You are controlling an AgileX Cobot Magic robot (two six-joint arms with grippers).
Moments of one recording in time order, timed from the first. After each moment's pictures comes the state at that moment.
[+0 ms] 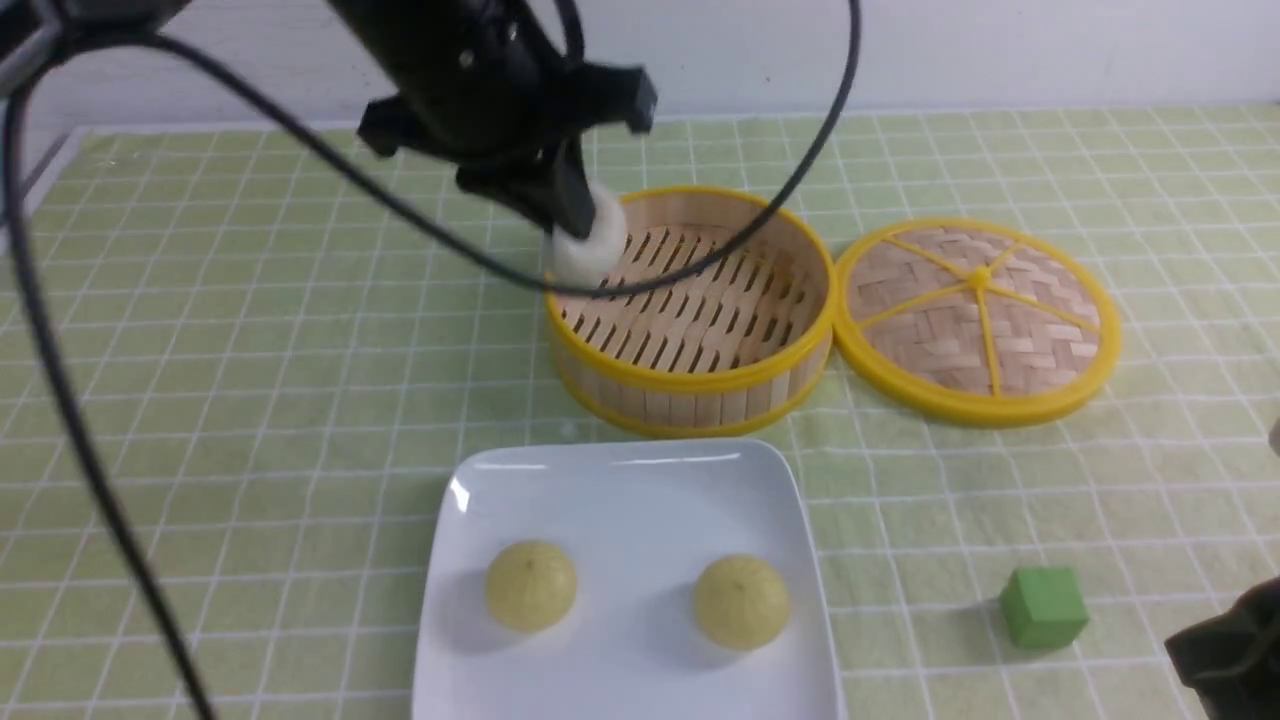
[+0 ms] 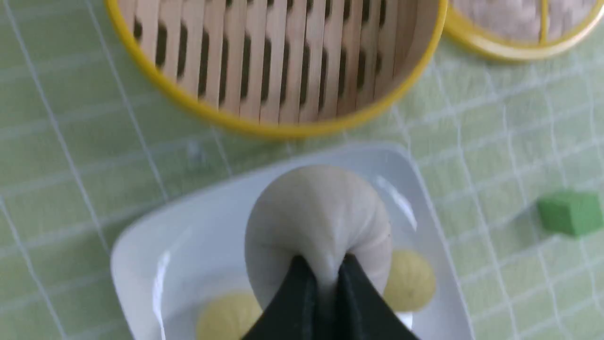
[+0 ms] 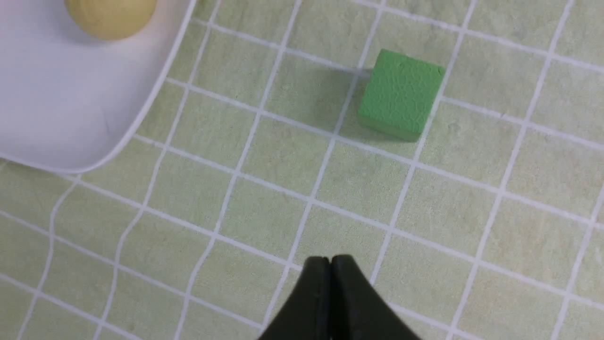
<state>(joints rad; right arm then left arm) 0.35 0.92 -0.63 0.23 0.84 -0.06 -0.44 1.76 -1.74 -0.23 1.23 -0.11</state>
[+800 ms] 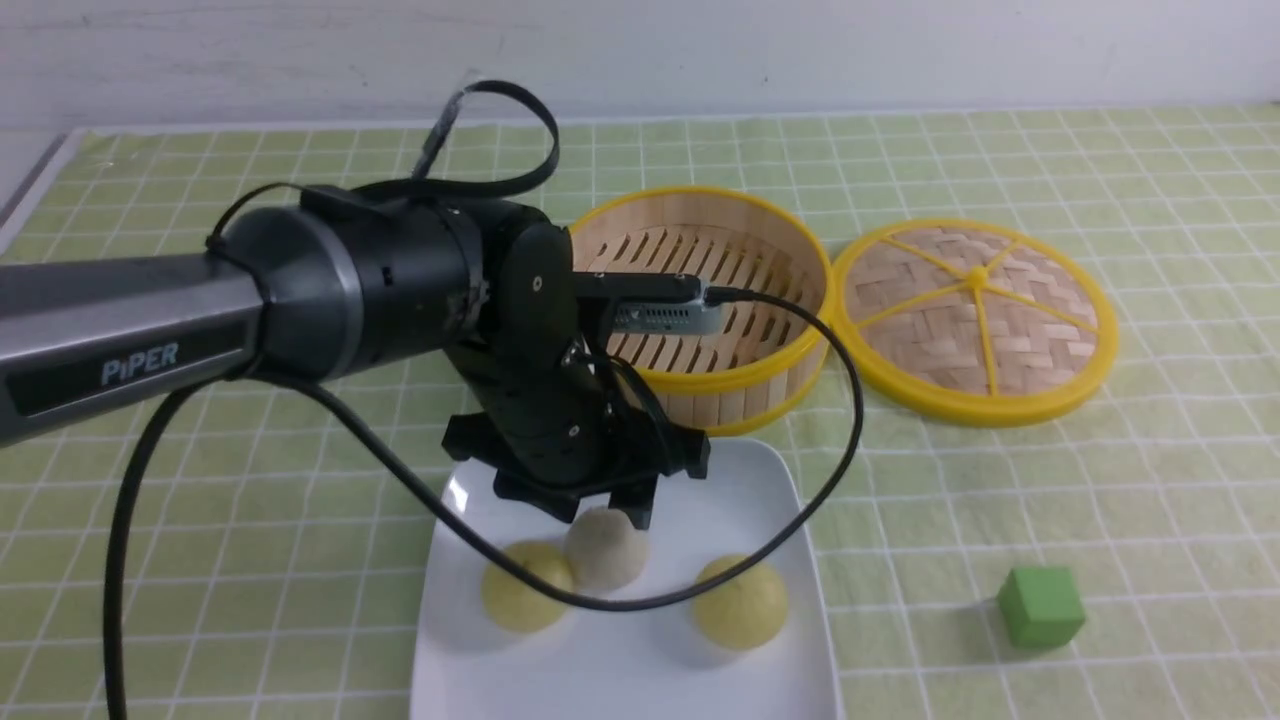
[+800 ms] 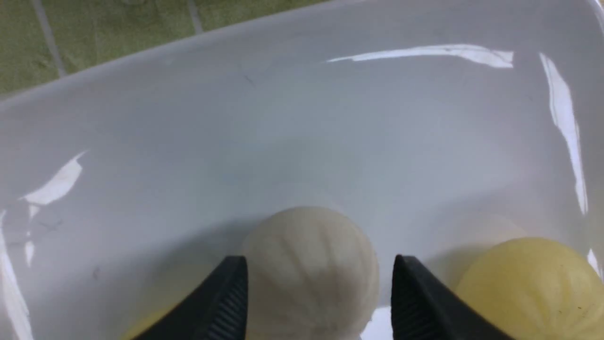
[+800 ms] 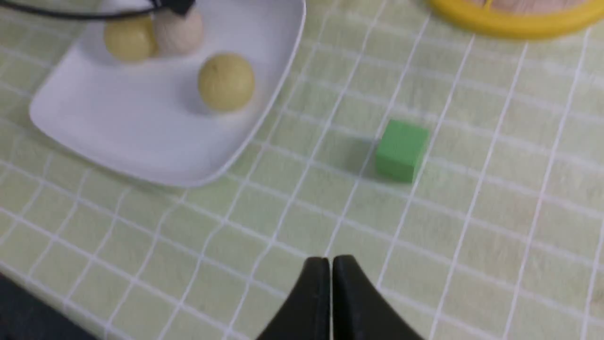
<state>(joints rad) 0.35 0.27 -0.69 0.22 1.10 -0.03 -0.61 1.81 -1.26 -0.10 0.75 -0.29</state>
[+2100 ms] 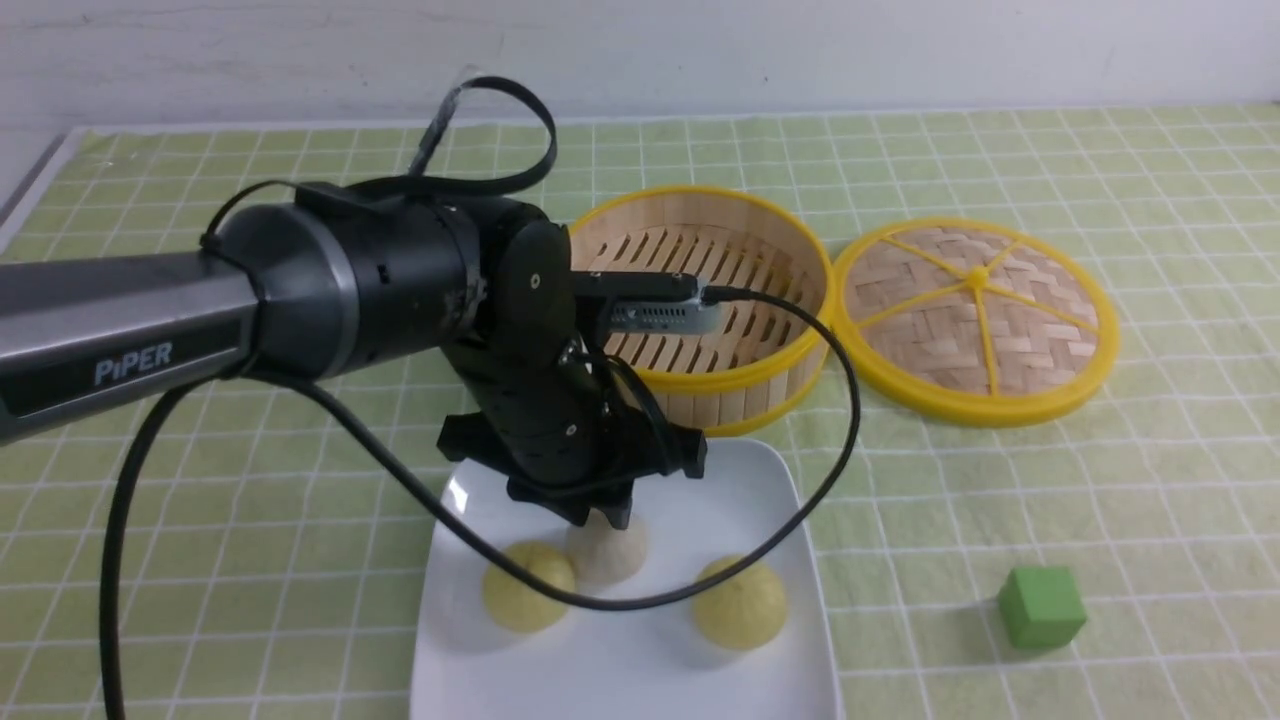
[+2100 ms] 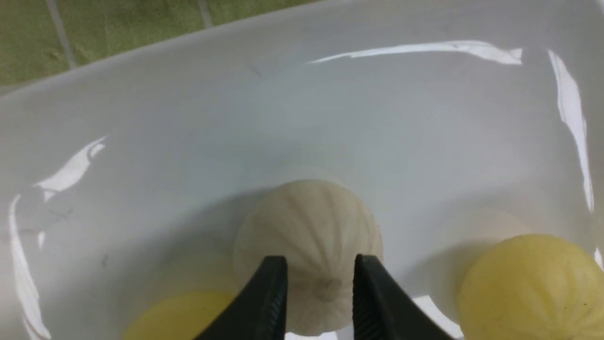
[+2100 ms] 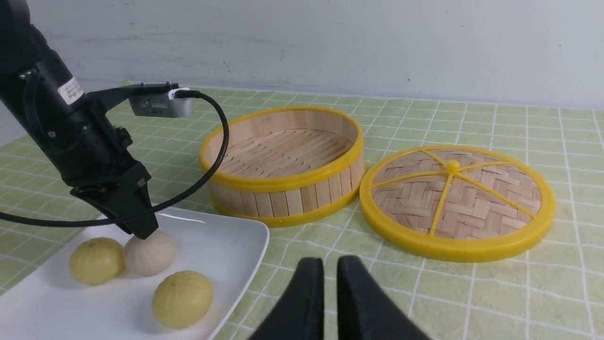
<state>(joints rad) 0.34 -0.01 -0.28 0.19 0.49 -0.04 -0.61 1.81 -1.26 -0.09 0.77 -0.32</state>
